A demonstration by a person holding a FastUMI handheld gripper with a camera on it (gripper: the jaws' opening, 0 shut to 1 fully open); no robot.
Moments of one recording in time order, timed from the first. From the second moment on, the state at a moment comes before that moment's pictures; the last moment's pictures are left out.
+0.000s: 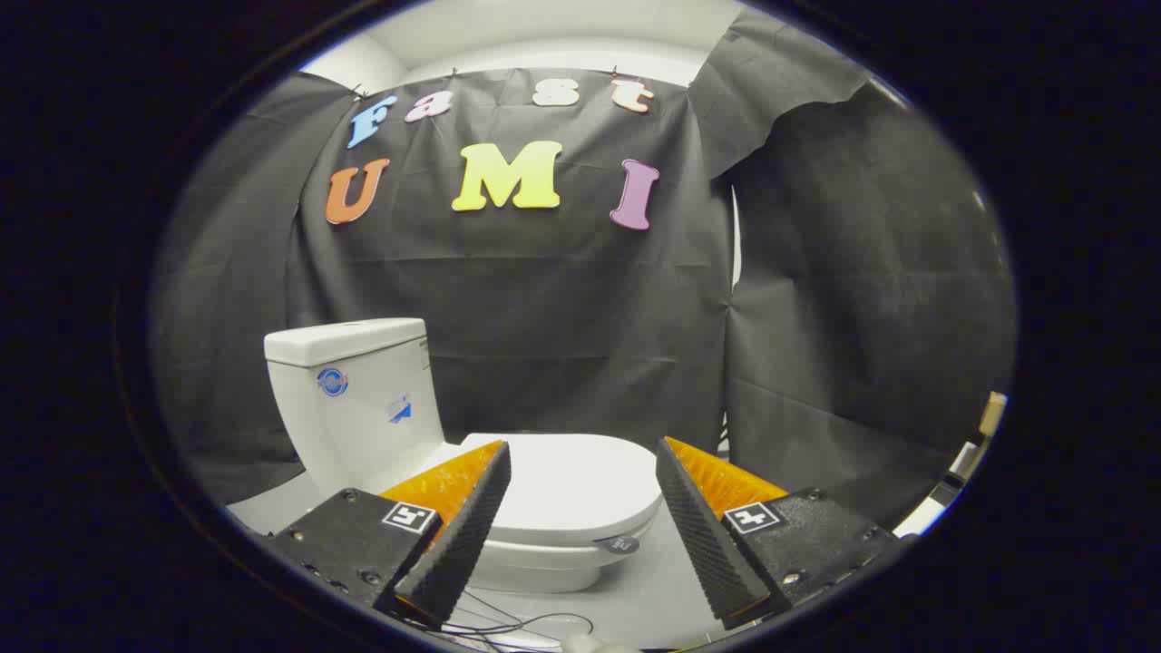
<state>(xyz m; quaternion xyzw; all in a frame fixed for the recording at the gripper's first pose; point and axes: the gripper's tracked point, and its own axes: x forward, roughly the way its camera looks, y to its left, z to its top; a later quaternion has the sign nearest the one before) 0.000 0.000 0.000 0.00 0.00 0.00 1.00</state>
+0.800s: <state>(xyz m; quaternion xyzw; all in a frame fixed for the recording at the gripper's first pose) 0.018 0.009 0.003 0.01 0.01 0.02 1.00</state>
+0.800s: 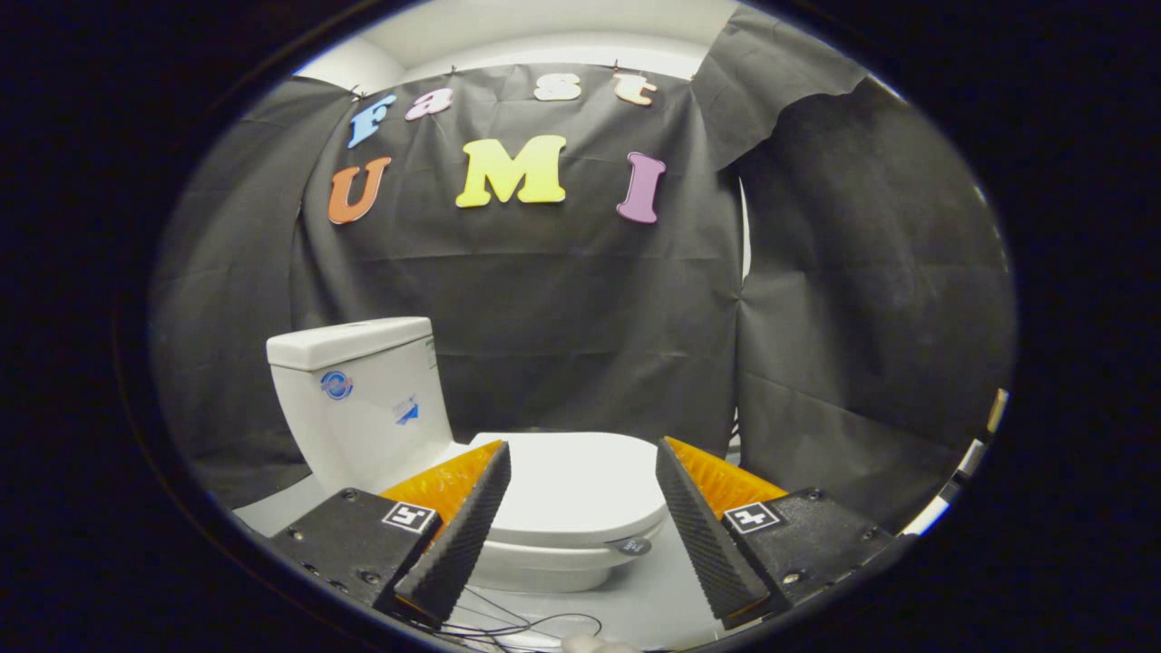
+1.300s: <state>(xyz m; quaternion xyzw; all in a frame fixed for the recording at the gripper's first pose) 0.075 -0.010 0.021 0.08 0.03 0.05 1.00</state>
